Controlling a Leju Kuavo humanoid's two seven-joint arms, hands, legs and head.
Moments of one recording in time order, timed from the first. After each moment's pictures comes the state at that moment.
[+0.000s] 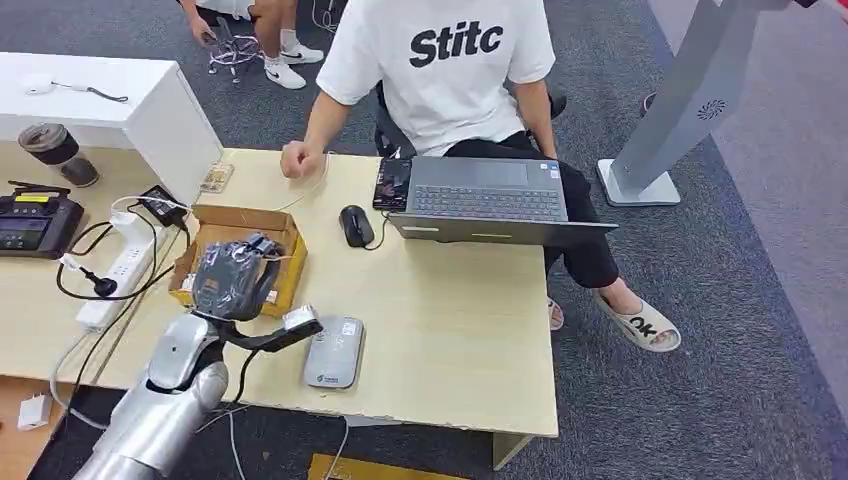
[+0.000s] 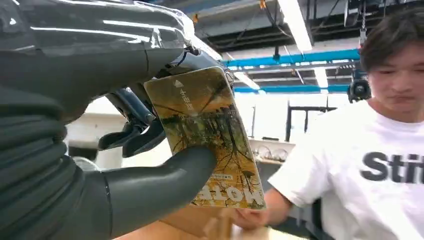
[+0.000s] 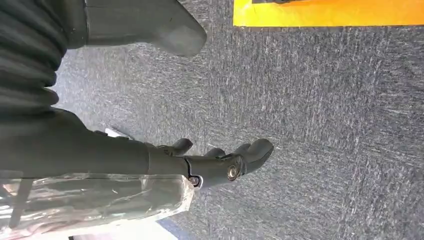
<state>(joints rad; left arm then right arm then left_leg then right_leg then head) -0.32 0.21 -0.34 -1.23 -1.21 0.55 -0.12 -0.05 0.15 -0.58 -0.22 0.97 -0.26 -0.02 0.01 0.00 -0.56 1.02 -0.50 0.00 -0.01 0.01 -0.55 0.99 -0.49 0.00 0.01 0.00</state>
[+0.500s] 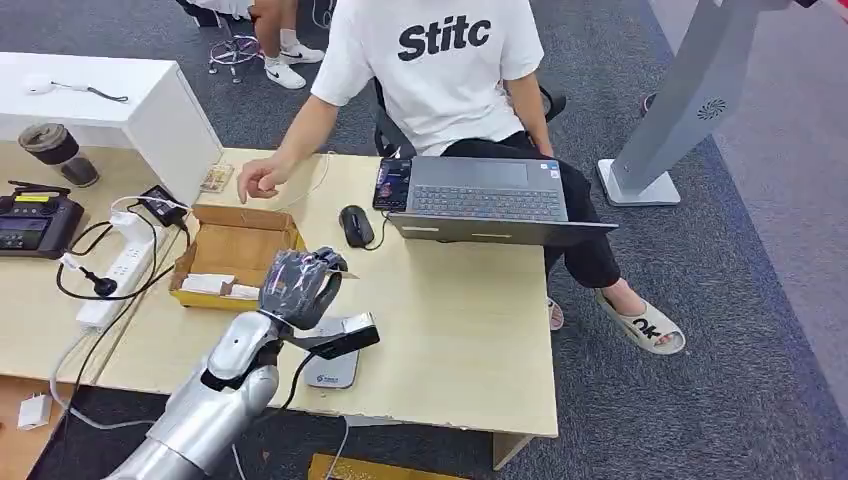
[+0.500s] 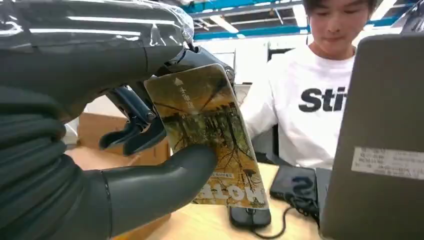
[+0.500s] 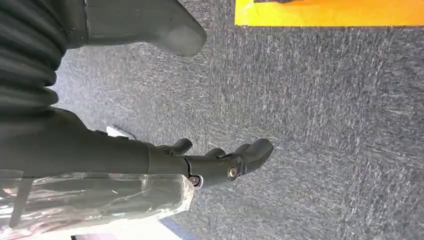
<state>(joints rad) -0.37 0.12 -0.50 -1.18 -1.19 0.39 -0.05 -0.05 0.16 -0.58 -0.22 0.99 -0.26 -0.01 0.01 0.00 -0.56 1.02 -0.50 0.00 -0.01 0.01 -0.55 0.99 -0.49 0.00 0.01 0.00</state>
